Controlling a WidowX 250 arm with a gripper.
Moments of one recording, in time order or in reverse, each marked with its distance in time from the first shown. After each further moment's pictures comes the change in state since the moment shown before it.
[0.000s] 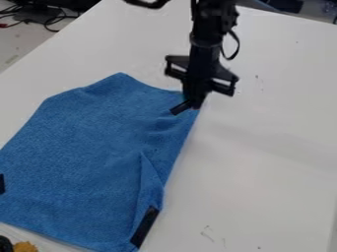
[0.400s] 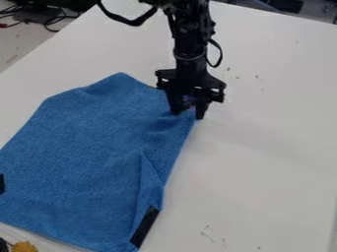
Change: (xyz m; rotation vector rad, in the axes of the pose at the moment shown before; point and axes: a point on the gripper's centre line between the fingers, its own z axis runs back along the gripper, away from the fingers) arm 0.002 0.009 -0.020 -0.095 0.004 0.021
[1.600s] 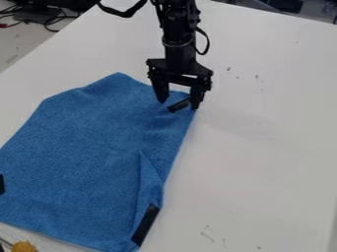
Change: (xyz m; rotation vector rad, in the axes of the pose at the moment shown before) arm 0.016 0.024 0.002 -0.013 0.015 -0.019
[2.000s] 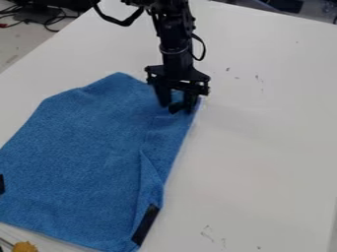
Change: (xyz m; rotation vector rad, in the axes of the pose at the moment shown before) arm 0.000 -0.001 -0.010 -0.034 0.006 0.002
